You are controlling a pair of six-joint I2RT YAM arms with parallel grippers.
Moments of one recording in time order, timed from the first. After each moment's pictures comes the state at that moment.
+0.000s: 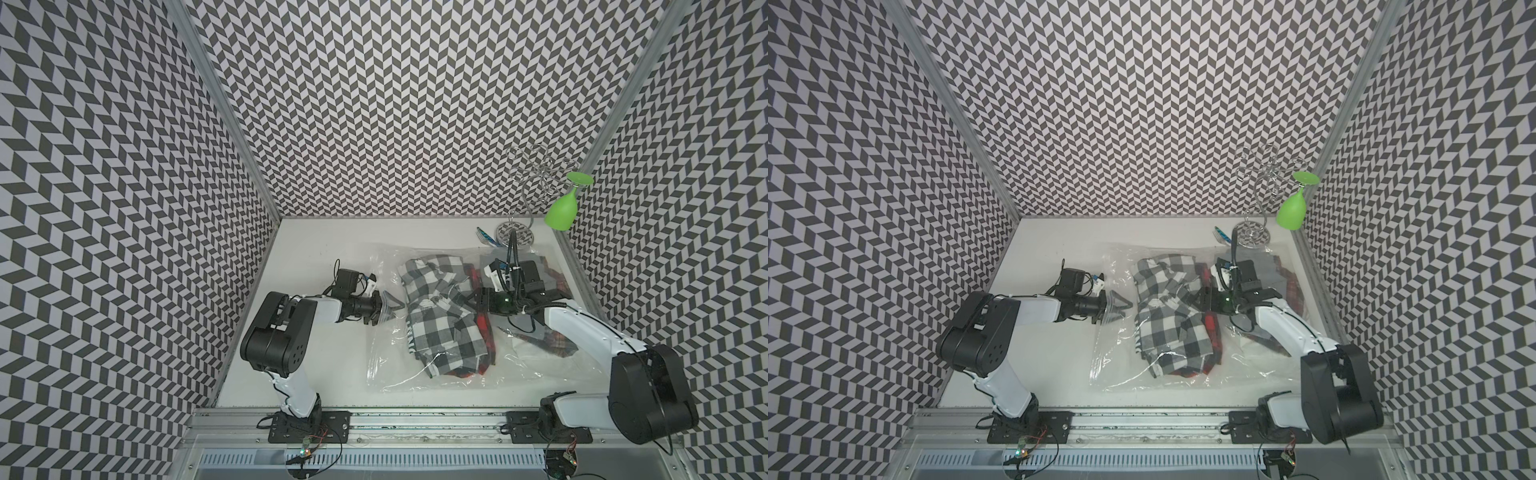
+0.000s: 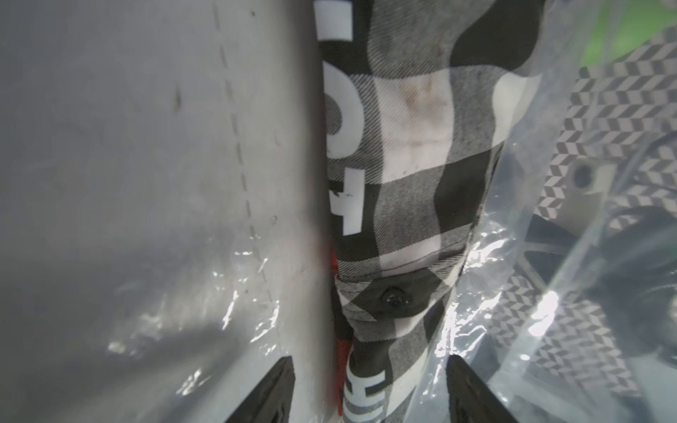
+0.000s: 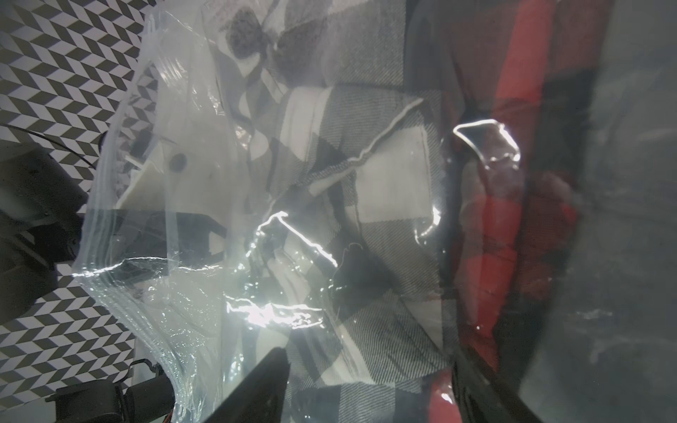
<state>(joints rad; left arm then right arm) -0.27 1.76 0.74 0.10 0.97 -0.69 0.23 1.36 0.78 -0.37 -0.51 0.36</state>
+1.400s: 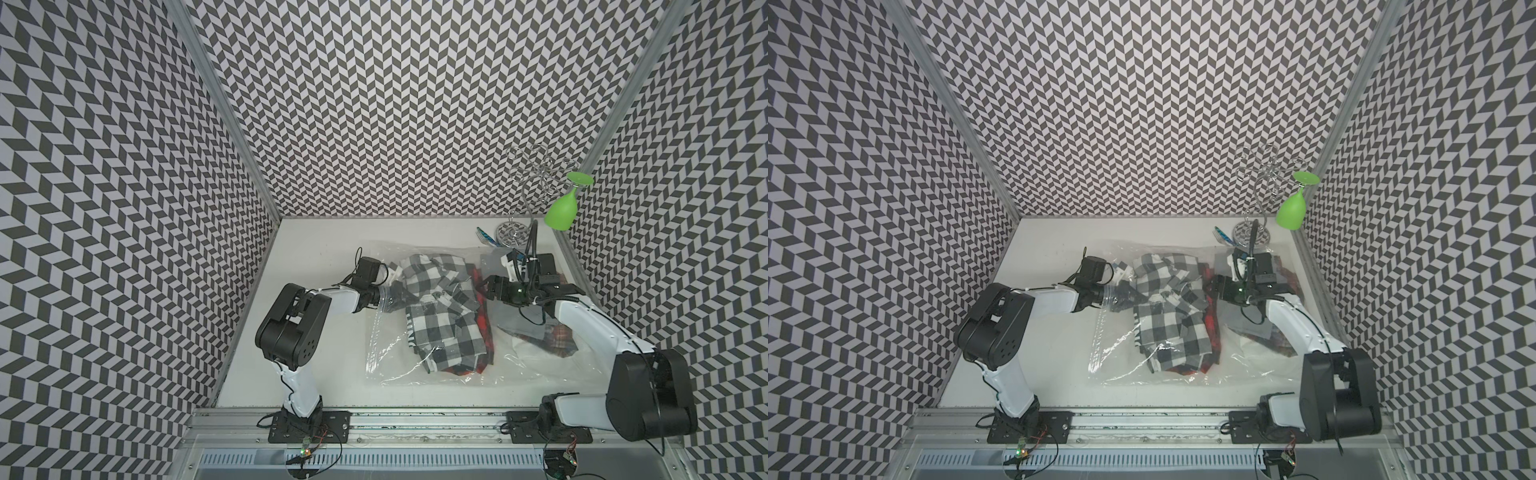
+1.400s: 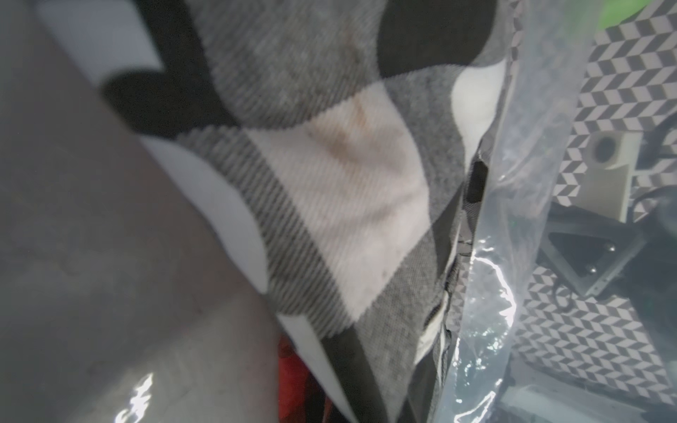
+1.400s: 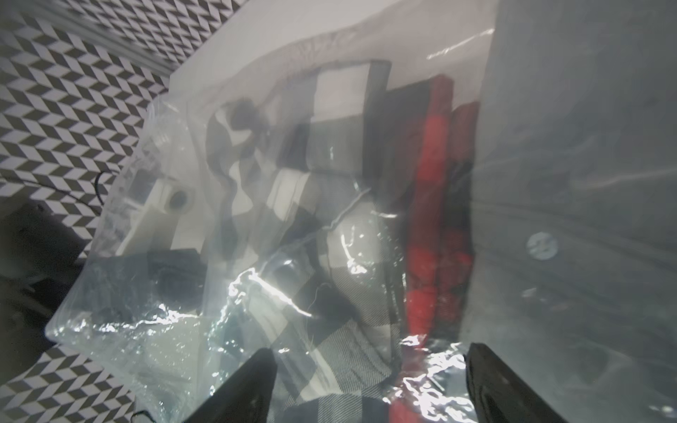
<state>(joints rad) -0.41 1.81 0.91 0.12 0.90 -0.75 0.08 1.35 0.85 -0.39 -0.51 0.35</state>
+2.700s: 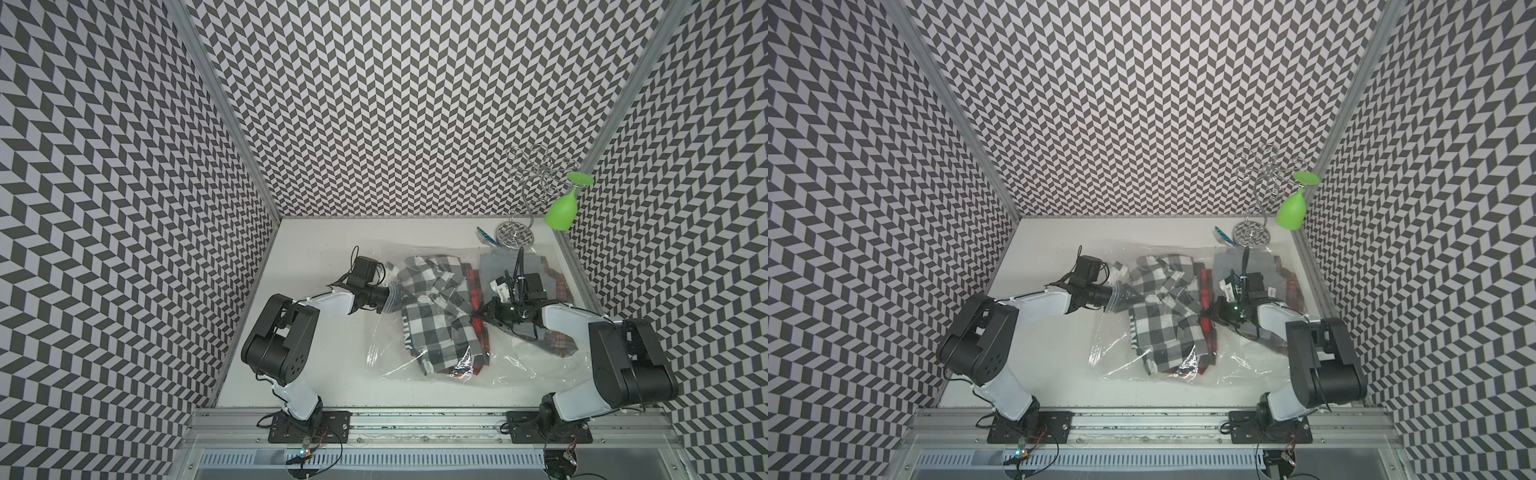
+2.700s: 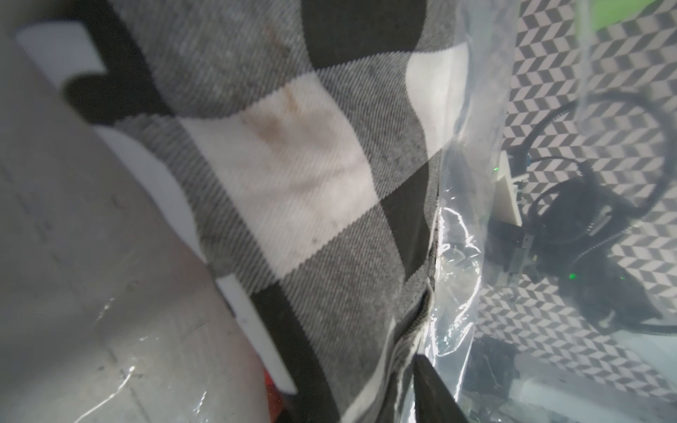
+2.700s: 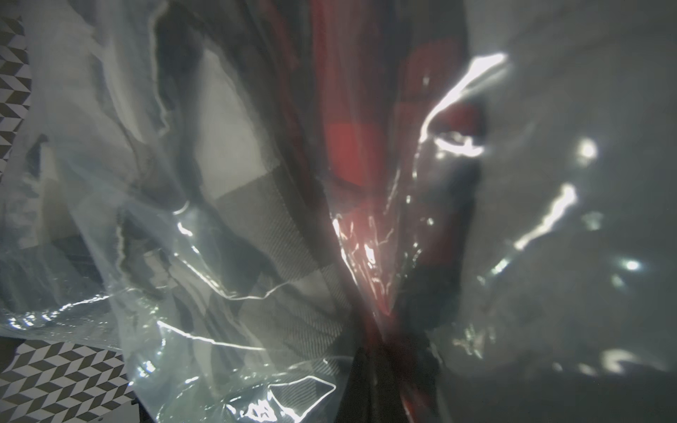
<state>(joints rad) -0.41 1.71 0.90 -0.03 0.84 -0.69 0.10 1.53 0.64 -0.19 -0.72 0.45</state>
